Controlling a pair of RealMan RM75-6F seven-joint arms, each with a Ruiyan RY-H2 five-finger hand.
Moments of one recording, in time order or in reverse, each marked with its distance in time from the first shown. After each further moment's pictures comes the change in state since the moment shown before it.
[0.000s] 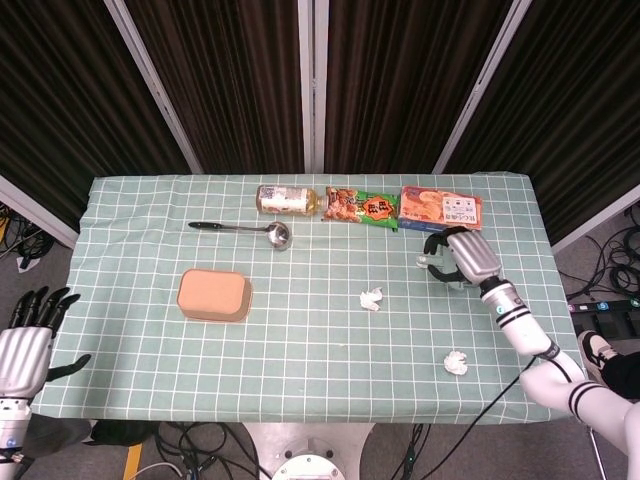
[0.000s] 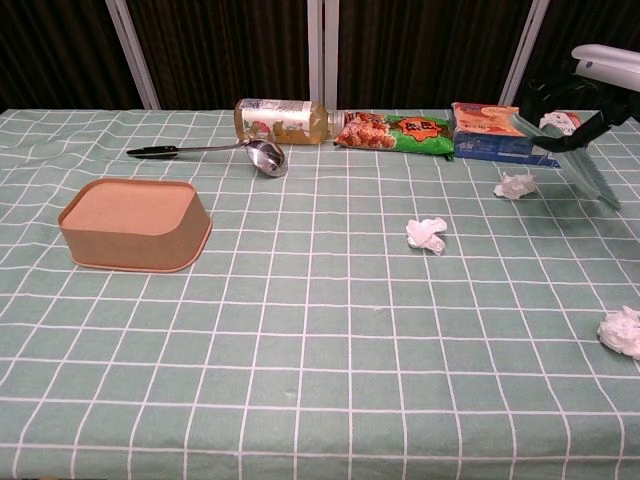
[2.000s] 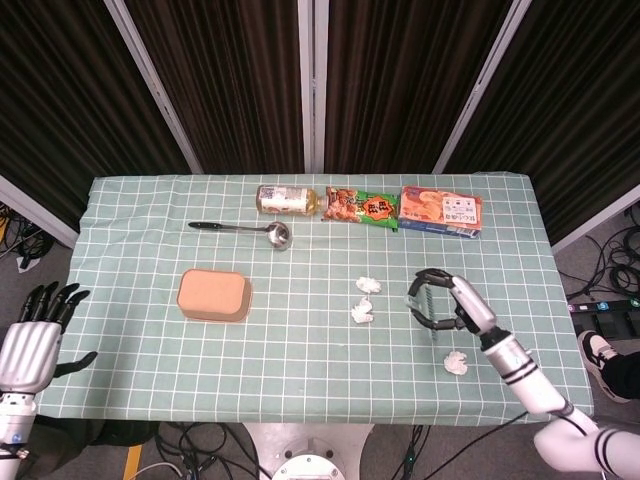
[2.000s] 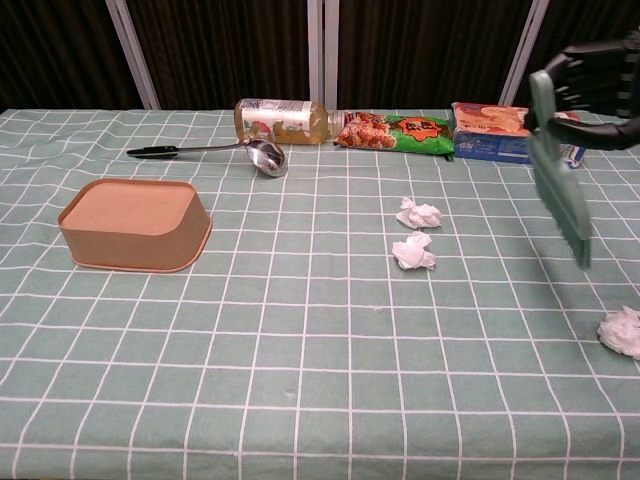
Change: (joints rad) left arm -0.027 0.040 -0.010 -0.081 0.004 -0.039 0.060; right arm -0.137 0.180 -0.201 -0.509 -0.001 0.394 0.339
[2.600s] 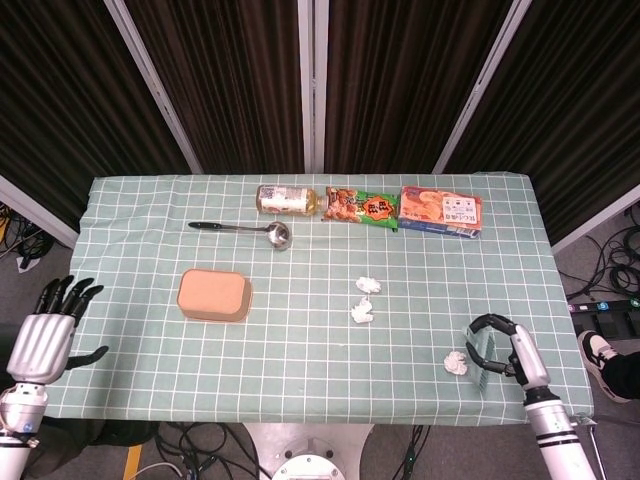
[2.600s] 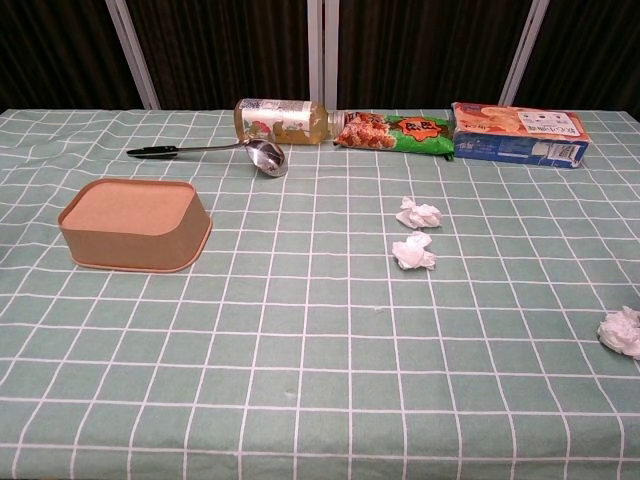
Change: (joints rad) left arm -0.036 -0.016 -0.007 0.015 0.003 -0.035 -0.010; right arm -0.298 0.004 -0.010 -0.170 0.161 0.056 -0.245
